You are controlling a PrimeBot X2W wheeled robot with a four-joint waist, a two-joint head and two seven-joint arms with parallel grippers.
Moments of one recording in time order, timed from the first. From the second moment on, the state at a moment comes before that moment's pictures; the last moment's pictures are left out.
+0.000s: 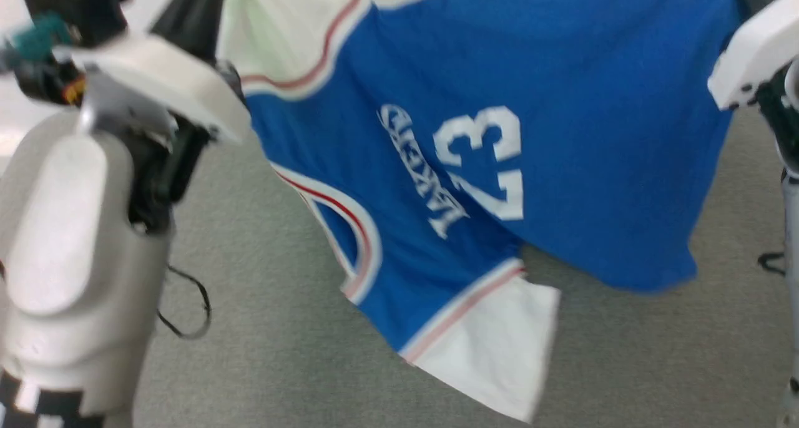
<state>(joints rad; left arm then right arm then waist) -0.74 0.33 -0.22 0.06 -0.49 0.00 0.19 -0.79 -0.24 -0.03 0.23 0.17 0.13 0.38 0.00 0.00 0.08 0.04</state>
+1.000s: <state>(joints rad) -1.70 0.36 -0.27 0.44 -0.30 -0.01 0.12 -1.54 -0.12 -0.01 0.59 -0.01 0.13 0.26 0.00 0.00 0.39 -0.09</state>
